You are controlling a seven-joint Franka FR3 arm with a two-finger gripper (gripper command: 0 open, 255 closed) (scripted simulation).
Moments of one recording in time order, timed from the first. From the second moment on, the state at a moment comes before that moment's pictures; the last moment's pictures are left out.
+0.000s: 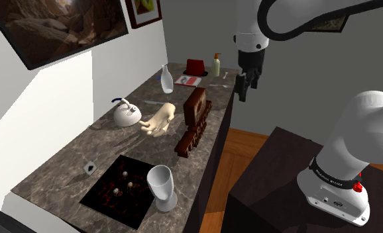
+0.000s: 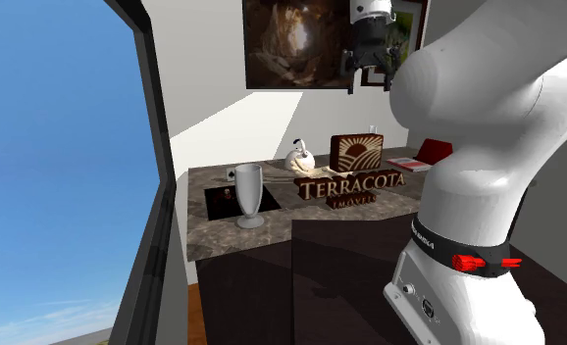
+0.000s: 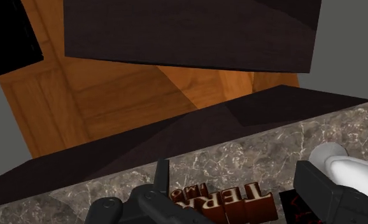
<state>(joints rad) 0.07 -0.65 0.12 -2.51 0.00 1.78 0.12</state>
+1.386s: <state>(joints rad) 0.17 0.04 0.37 -2.32 -0.04 2.32 0.45</state>
